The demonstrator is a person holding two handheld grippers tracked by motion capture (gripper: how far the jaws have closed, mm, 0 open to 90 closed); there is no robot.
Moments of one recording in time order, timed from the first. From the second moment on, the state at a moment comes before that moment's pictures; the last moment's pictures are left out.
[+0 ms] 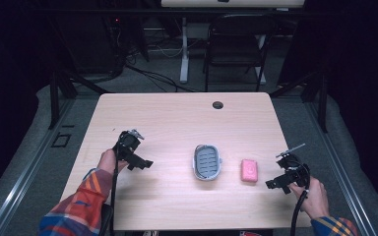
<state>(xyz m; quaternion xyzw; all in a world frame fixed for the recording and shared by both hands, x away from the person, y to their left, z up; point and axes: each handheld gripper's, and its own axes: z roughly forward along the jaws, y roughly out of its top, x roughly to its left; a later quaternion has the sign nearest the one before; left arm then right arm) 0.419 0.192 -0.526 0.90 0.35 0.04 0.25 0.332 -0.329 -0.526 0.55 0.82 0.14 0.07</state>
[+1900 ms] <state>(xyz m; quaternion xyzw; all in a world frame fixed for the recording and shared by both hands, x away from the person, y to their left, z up) 0.421 0.189 -0.525 0.90 0.35 0.04 0.25 0.358 -0.274 -0.514 0.55 0.82 0.15 0.06</state>
